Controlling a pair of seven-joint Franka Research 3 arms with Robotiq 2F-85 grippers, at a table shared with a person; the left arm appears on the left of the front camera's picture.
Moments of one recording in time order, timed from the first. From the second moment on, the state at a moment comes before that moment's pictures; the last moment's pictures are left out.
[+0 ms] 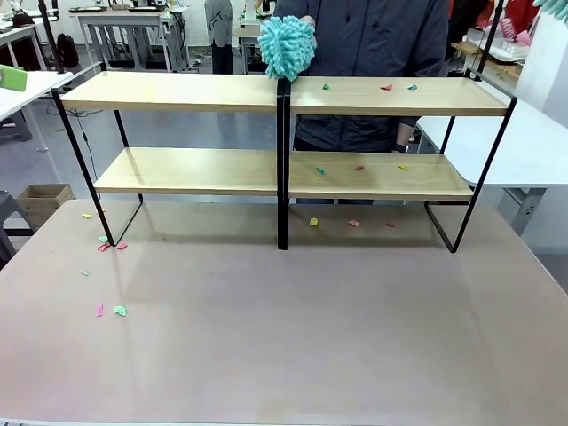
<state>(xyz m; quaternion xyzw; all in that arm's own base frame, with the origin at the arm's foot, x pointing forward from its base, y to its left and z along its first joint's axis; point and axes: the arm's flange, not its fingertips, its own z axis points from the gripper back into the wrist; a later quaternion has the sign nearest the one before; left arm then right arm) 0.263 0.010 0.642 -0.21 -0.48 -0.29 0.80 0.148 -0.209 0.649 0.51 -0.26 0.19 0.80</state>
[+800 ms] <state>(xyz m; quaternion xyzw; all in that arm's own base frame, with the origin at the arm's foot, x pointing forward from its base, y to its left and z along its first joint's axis) 0.263 0.010 0.642 -0.21 -0.48 -0.29 0.80 0.147 -0.209 0.650 0.51 -0.26 0.19 0.80</state>
